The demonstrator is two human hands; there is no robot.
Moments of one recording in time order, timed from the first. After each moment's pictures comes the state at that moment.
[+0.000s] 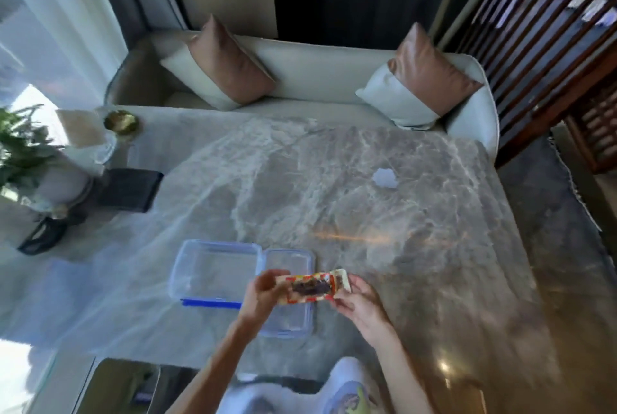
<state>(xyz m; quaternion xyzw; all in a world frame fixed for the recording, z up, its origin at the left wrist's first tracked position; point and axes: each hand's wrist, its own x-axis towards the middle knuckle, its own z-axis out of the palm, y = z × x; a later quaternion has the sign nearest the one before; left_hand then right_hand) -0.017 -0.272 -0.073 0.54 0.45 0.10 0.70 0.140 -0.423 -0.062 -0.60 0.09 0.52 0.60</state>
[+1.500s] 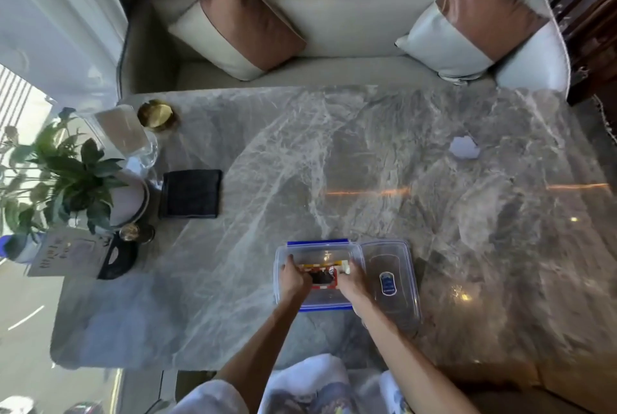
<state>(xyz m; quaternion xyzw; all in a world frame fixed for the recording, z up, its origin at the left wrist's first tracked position) -0.093 -0.091 -0.110 0.63 0.59 -0.11 0.50 -0.011 -0.190 -0.134 -0.83 0.04 0.46 0.30</state>
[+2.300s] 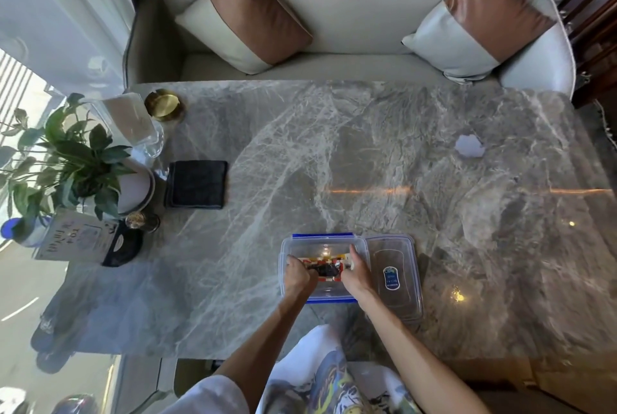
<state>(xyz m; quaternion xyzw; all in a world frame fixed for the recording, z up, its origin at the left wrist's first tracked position) -0.098 -0.095 -0.085 0.63 0.59 -0.17 0.48 -0.017 -0.188 -0.105 -0.83 0.00 0.46 0.30</state>
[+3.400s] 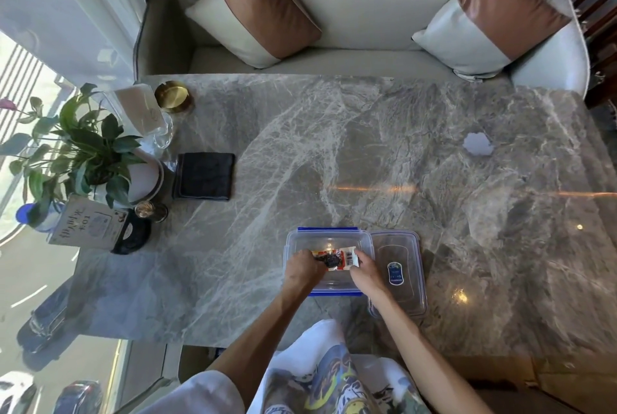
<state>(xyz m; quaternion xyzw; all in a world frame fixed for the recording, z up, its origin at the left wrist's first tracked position) -0.097 -0.087 -0.054 0.73 0.50 -0.25 0.39 -0.015 -0.202 -0.102 -0.83 -0.03 0.48 0.28</state>
